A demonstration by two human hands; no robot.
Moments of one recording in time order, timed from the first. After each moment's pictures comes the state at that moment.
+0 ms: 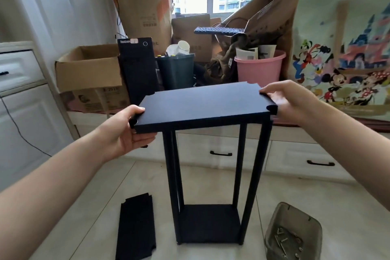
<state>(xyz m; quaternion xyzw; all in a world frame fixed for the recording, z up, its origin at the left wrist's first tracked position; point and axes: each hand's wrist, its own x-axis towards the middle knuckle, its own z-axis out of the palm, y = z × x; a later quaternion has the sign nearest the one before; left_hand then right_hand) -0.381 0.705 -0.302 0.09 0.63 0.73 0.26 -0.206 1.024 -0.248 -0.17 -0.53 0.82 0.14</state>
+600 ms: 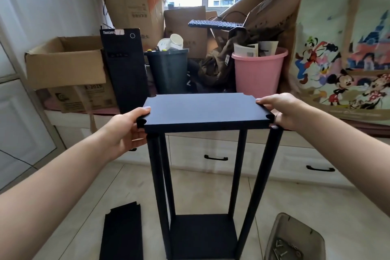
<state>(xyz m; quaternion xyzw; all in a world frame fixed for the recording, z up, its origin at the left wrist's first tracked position) -0.434 0.765 -0.325 0.10 0.66 0.71 0.24 -0.275 1.086 -0.291 -0.32 -0.64 0.67 0.19</state>
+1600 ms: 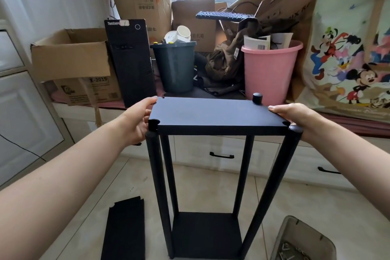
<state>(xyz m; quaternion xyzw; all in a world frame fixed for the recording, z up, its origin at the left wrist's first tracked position) -0.448 0.802 -0.327 0.03 0.65 0.71 0.26 -0.284 1.121 -0.336 -0.32 -0.65 0.66 0.19</state>
